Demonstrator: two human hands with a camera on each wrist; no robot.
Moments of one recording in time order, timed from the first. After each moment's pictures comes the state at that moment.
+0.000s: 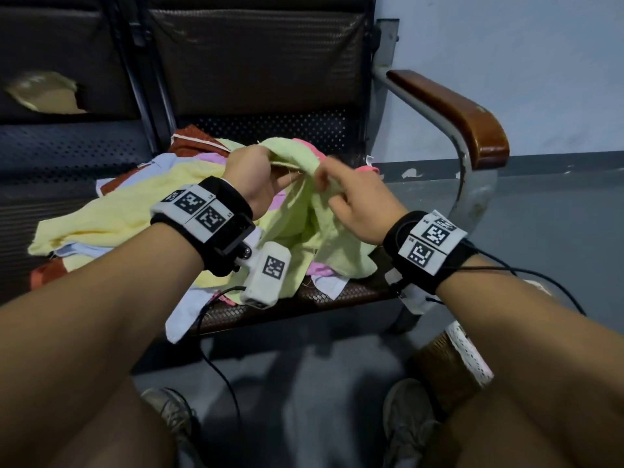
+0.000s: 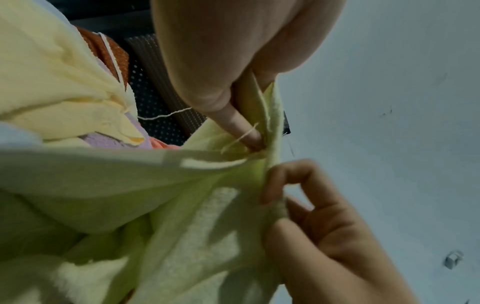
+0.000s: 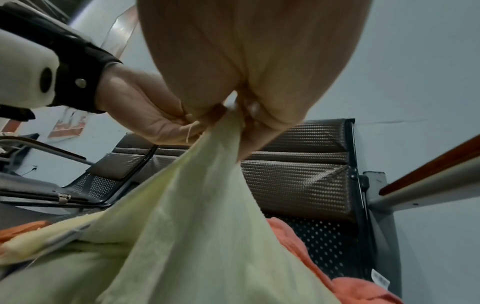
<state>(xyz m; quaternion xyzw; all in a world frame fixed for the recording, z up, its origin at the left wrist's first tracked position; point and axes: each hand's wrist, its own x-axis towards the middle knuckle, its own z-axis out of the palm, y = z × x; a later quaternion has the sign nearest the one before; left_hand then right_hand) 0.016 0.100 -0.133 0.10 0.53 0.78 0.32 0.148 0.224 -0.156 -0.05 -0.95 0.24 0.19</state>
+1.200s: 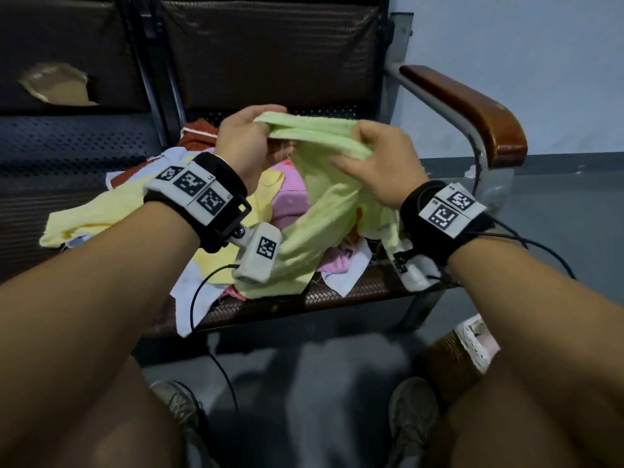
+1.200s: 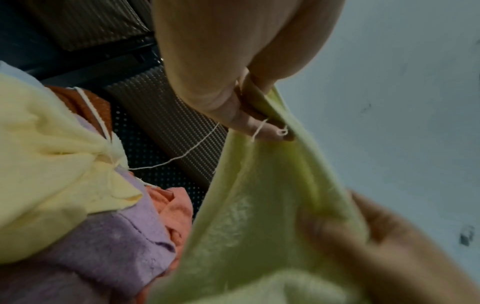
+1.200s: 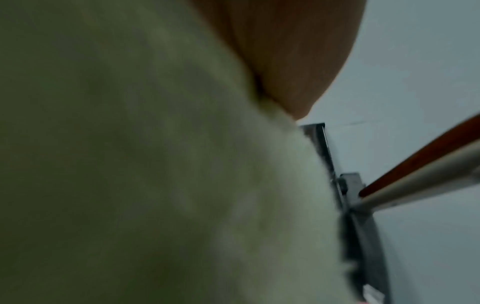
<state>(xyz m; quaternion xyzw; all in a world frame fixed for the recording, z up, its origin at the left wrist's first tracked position) -0.011 0.091 -0.120 0.14 0.62 0.74 0.20 0.125 0.242 -0.137 -0.13 -0.90 0.30 0.29</state>
